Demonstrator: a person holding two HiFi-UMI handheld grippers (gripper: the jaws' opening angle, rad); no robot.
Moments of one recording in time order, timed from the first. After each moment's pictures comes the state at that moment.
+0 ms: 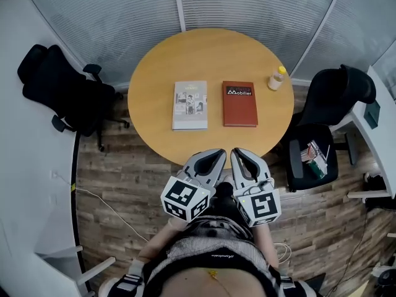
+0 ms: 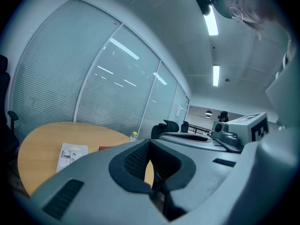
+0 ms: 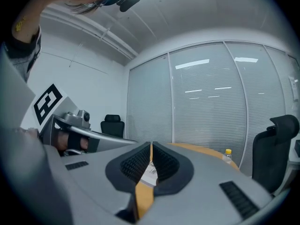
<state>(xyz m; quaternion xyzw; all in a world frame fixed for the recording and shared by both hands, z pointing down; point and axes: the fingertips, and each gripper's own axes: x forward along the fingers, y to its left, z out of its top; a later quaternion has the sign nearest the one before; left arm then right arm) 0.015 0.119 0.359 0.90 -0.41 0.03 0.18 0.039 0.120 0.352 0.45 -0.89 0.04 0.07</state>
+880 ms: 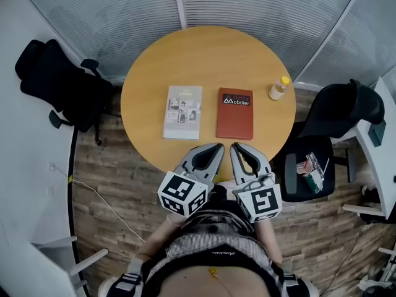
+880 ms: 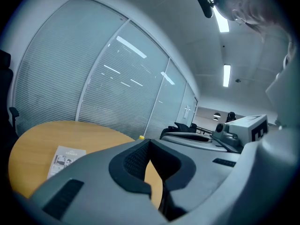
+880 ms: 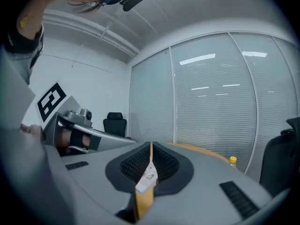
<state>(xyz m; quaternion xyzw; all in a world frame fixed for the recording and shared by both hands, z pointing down) 0.047 0.020 0.366 0.88 -0.44 0.02 0.19 0.075 0.020 0.357 0.41 -0.91 0.03 0.08</state>
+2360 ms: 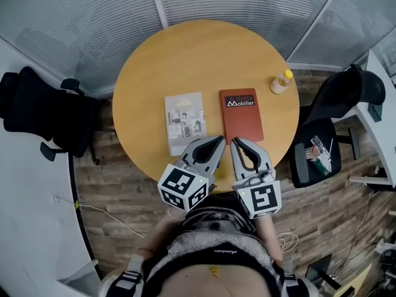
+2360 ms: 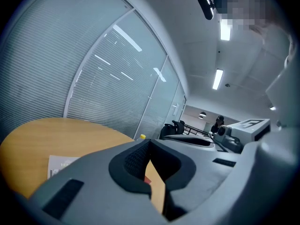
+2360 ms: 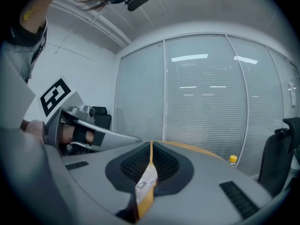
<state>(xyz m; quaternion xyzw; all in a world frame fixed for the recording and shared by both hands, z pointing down) -0.014 -0.069 0.390 0.91 -0.35 0.03 0.21 0.009 -0.061 0.380 0.49 -0.87 0.02 0.10</state>
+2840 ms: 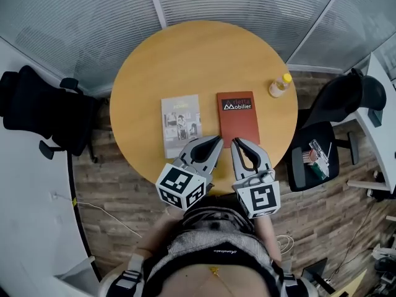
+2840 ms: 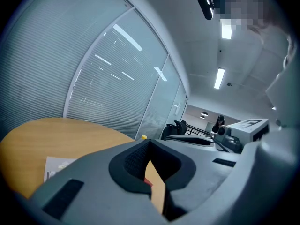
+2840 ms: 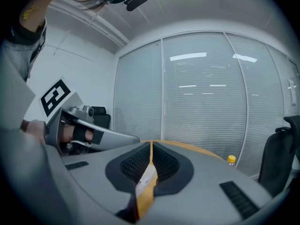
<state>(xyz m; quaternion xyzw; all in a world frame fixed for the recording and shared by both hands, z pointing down) 0.005 -0.086 0.394 0.91 -0.36 0.04 0.21 0.036 -0.077 0.387 0.49 -0.87 0.03 0.10</state>
